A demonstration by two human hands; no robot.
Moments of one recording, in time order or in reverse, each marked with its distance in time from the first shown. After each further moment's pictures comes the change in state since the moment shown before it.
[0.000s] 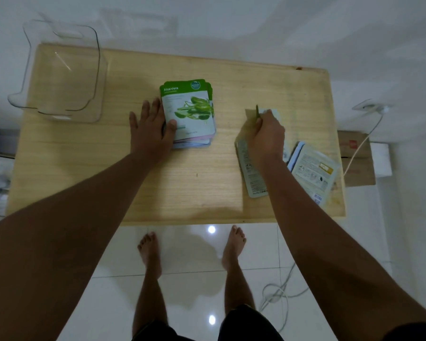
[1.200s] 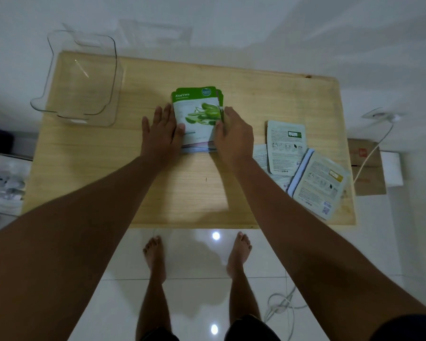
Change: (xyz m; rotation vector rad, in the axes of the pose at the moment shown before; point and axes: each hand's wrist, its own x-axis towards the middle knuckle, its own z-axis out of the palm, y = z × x) left_hand 0.000 -0.002 -0.004 -0.009 -0.033 0.011; right_hand -0.021 -0.065 0.049 0.135 -0.059 -0.230
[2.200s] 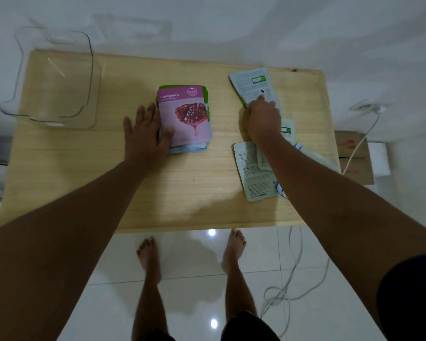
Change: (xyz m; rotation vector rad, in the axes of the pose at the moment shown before) left_hand -0.001 -0.002 0.006 0.065 0.053 0.016; right_hand 0.071 0.076 -0.048 -0.595 -0.150 0.130
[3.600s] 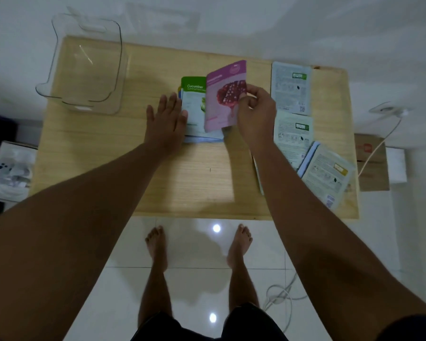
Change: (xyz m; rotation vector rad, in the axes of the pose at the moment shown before) left_hand 0.002 0.002 -0.010 -0.081 -0.098 -0.024; right_hand -0.063 -0.077 -0.025 1.009 0.173 0.154
